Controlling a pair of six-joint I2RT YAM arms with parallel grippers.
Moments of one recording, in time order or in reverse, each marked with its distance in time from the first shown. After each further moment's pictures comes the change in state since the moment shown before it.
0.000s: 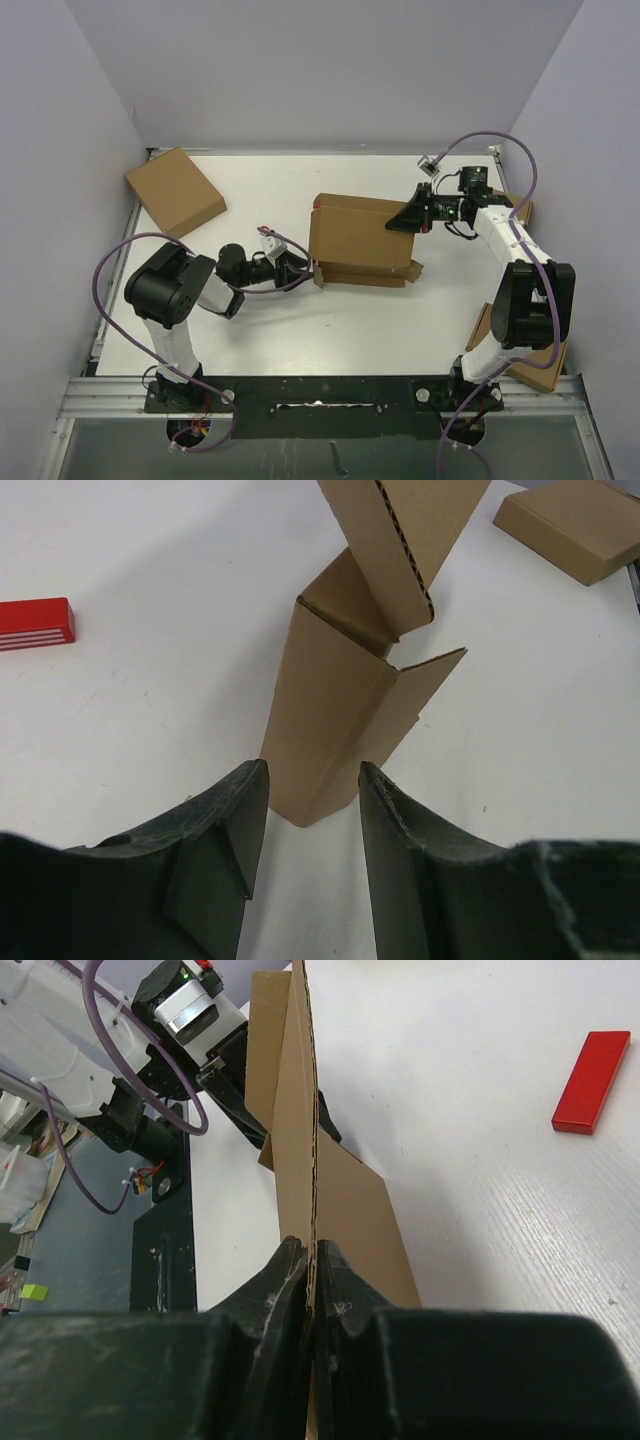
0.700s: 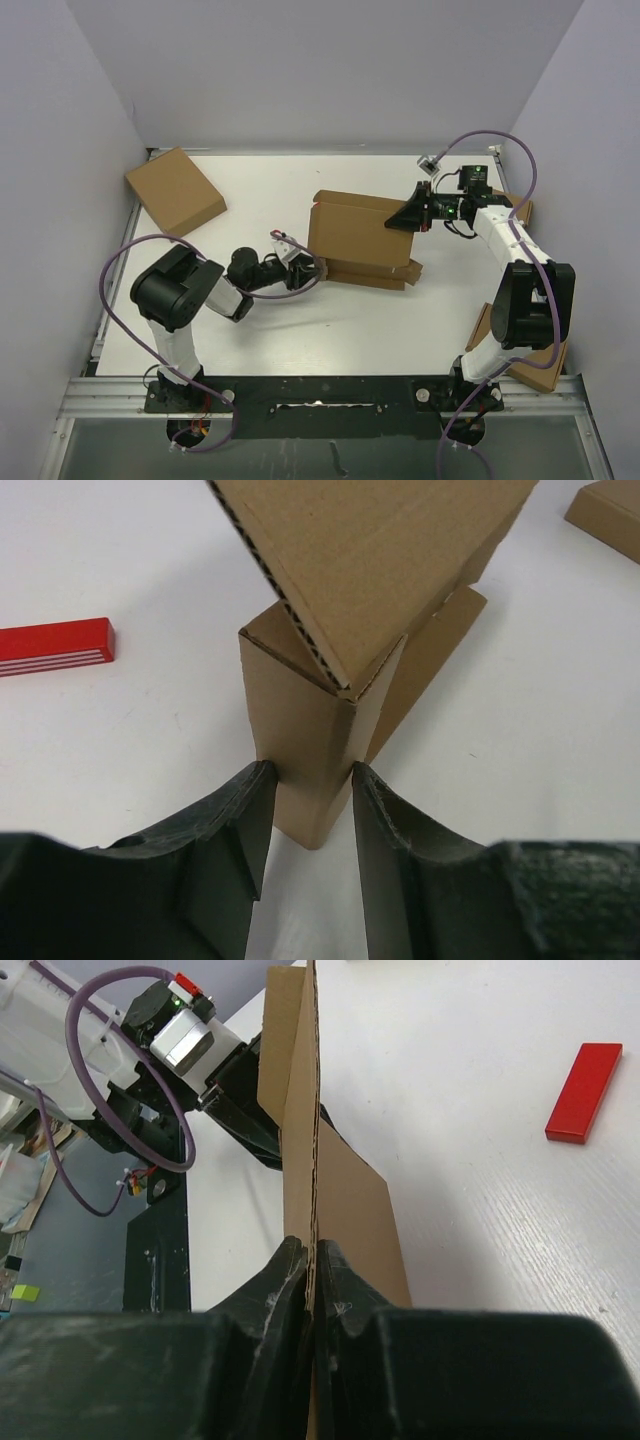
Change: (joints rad) left arm -0.098 0.000 0.006 -0.020 -0.177 0.087; right arm 0.008 0.000 0.000 0.030 0.001 0.013
